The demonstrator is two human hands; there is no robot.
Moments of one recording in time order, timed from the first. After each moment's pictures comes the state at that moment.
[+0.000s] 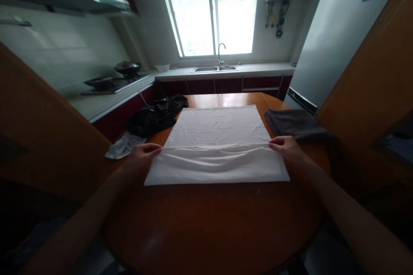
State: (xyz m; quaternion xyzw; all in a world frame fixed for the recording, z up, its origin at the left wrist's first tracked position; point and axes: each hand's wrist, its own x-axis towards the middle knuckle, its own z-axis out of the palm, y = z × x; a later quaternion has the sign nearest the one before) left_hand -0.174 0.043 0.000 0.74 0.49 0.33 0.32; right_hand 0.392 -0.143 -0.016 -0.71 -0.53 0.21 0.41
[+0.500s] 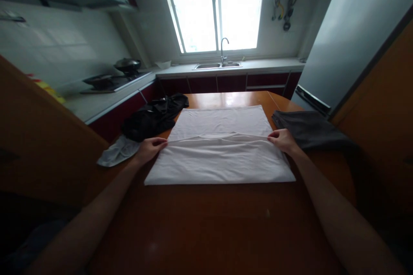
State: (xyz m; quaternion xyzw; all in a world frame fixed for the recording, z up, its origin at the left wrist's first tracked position) left_hand -0.152 0.124 -0.029 0.74 0.52 0.34 0.24; right_hand 0.409 -0.047 -0.032 -0.75 -0.52 0.16 0.38
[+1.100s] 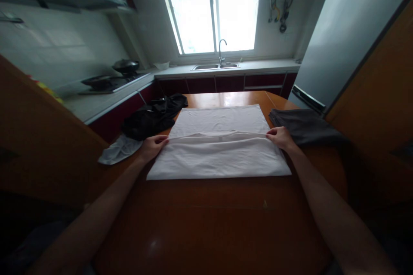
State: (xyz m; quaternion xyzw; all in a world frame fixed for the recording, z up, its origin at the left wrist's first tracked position) left_hand -0.147 0.128 -0.040 0.76 0.52 0.35 0.18; right_hand 0.414 -0.052 -0.041 -0.77 -0.53 0.11 0.34
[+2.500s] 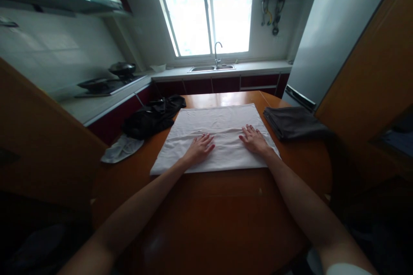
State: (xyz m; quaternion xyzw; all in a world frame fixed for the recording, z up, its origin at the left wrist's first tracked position) left_hand 0.024 0.033 -0.047 0.92 0.37 0.10 0.06; right_hand 0.324 -0.044 -0.054 -0.74 -0.66 0.04 0.10
